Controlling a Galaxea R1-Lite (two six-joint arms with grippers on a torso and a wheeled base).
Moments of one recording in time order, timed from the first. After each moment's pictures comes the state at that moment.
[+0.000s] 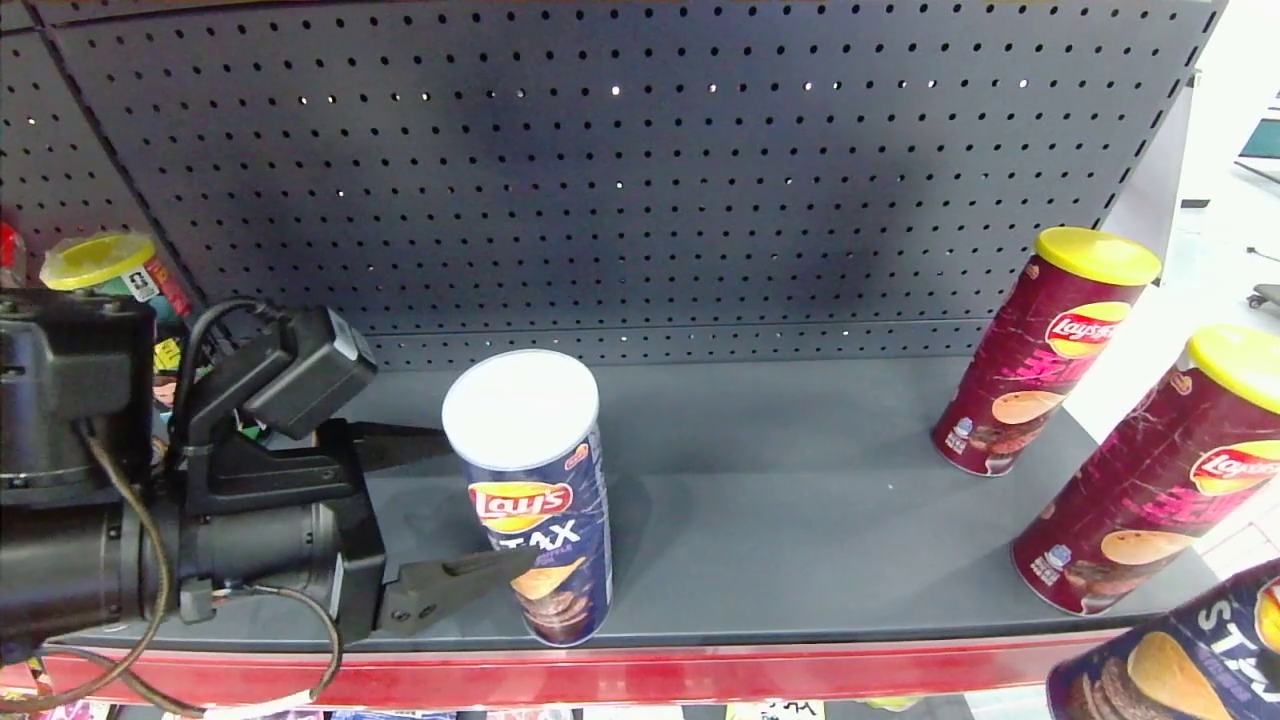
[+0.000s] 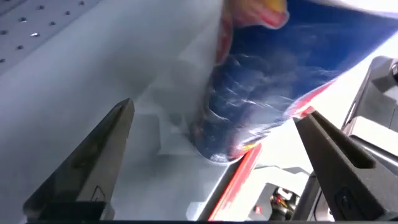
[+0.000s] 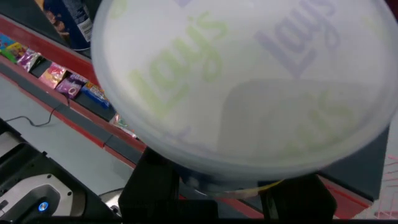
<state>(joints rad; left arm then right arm) -0.48 1.33 -0.66 -0.26 -0.44 0.19 0.25 0.57 -0.46 0.11 0.28 -0.12</state>
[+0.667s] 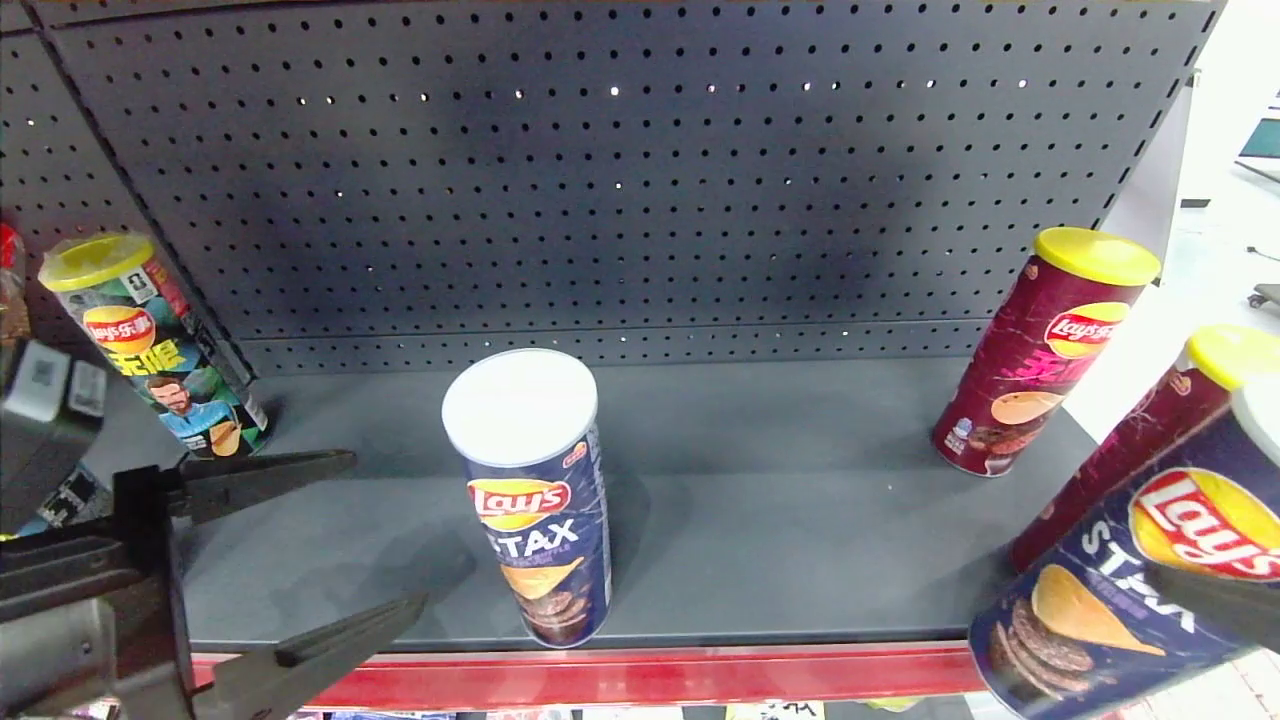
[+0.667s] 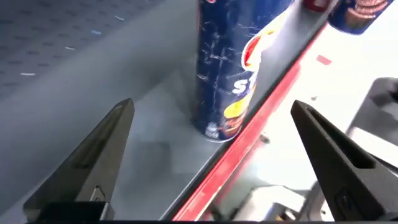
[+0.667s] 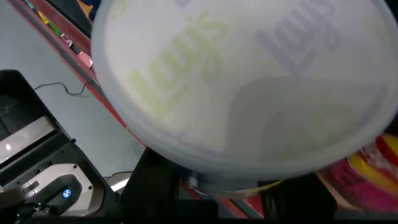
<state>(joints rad) -0.46 1.02 -0.51 -0.25 -0.36 0.15 0.45 0.86 -0.67 0.11 0.27 -0.16</state>
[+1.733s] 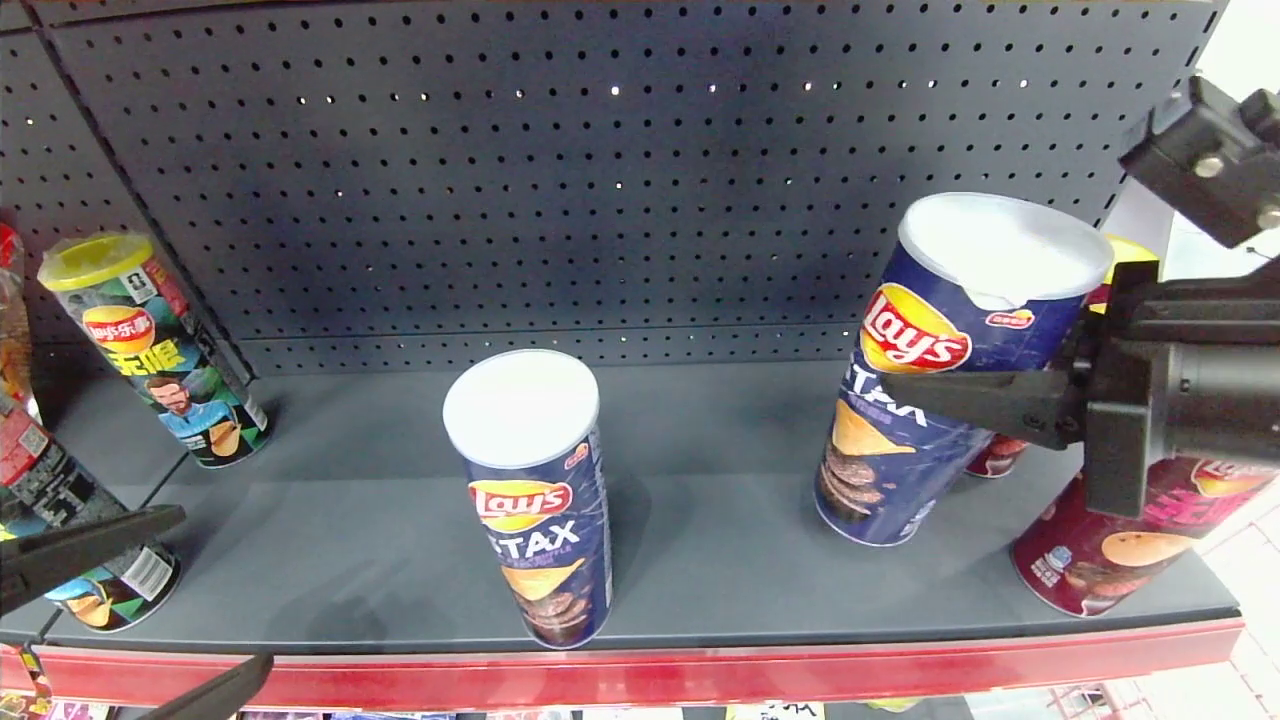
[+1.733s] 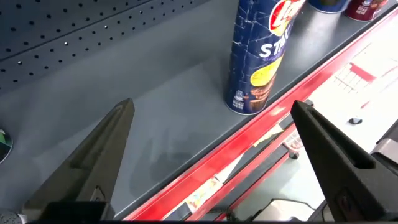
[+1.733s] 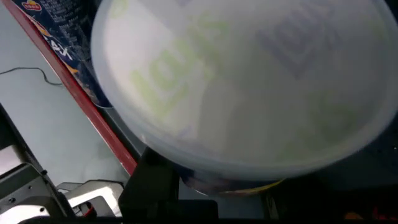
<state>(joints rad) -0.41 0.75 -0.45 -0.10 -0.23 0.12 0.70 1.31 -1.08 0.12 0.06 -0.24</state>
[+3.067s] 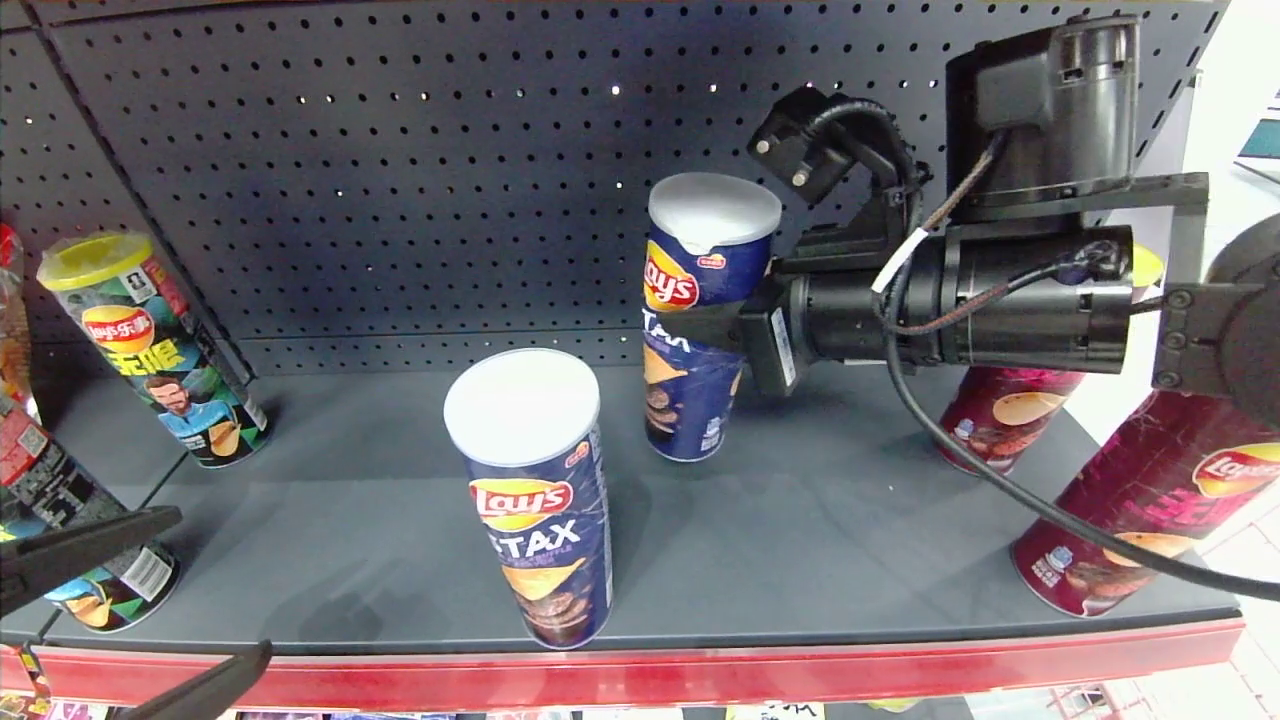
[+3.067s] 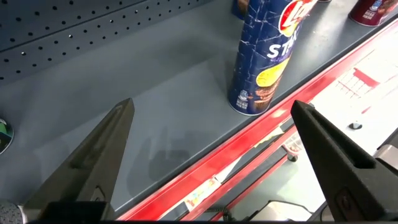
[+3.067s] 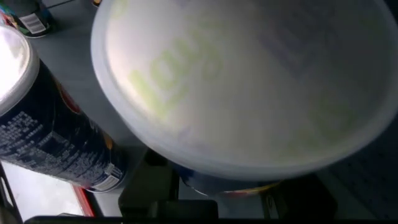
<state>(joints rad) -0.40 0.75 -0.45 -0.10 -0.21 0.09 0.74 1.72 -1.36 -0.07 0.14 -0.24</state>
